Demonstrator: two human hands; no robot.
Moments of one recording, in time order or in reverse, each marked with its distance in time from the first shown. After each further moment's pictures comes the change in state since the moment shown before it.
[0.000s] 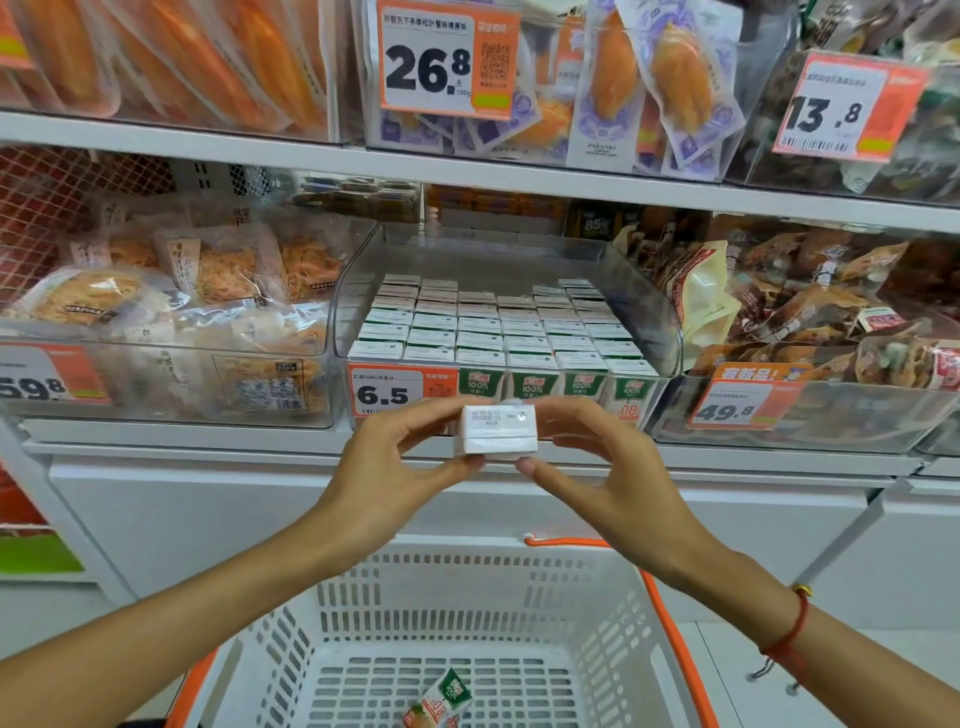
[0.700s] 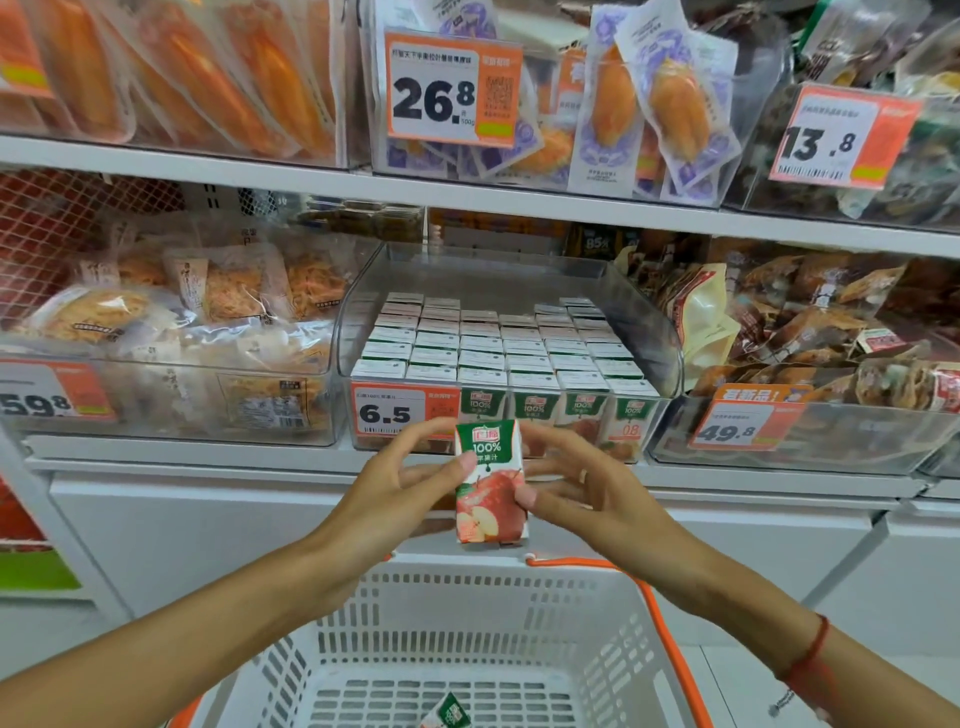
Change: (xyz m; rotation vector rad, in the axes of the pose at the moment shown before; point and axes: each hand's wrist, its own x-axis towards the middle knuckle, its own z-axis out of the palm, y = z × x) left_hand -0.002 0.002 0.000 -0.223 -0.048 -0.443; right_hand 0.003 -0.003 -0.001 0.357 -0.220 0.323
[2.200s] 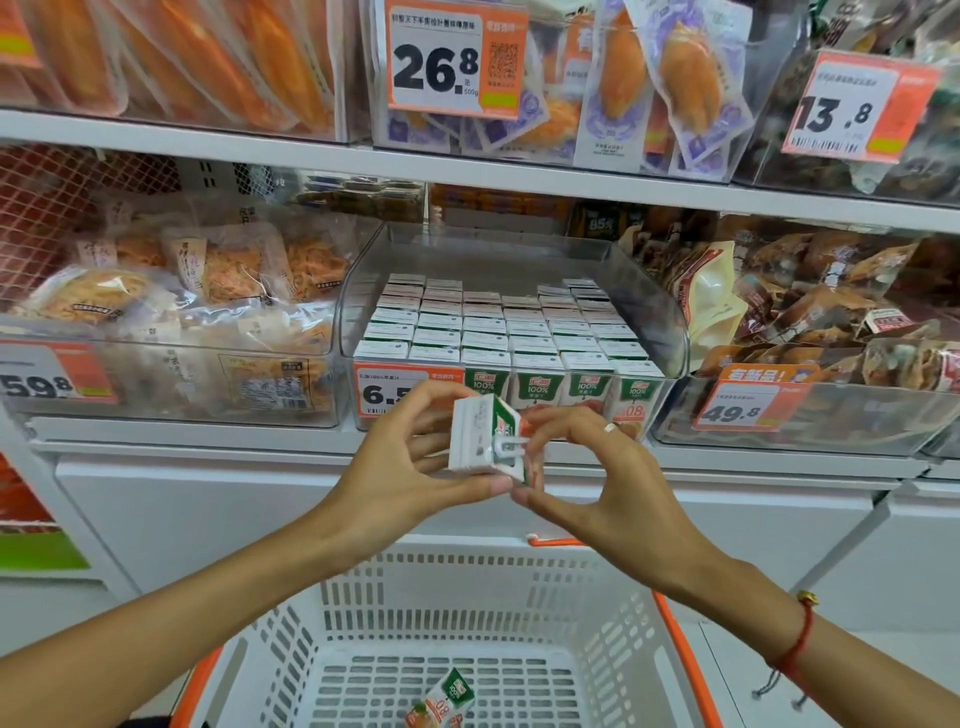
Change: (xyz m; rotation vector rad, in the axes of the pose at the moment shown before) left_hand -0.002 0.004 0.000 0.068 -0.009 0.263; right_hand -0.004 0.007 0.003 -0.539 0.221 -0.347
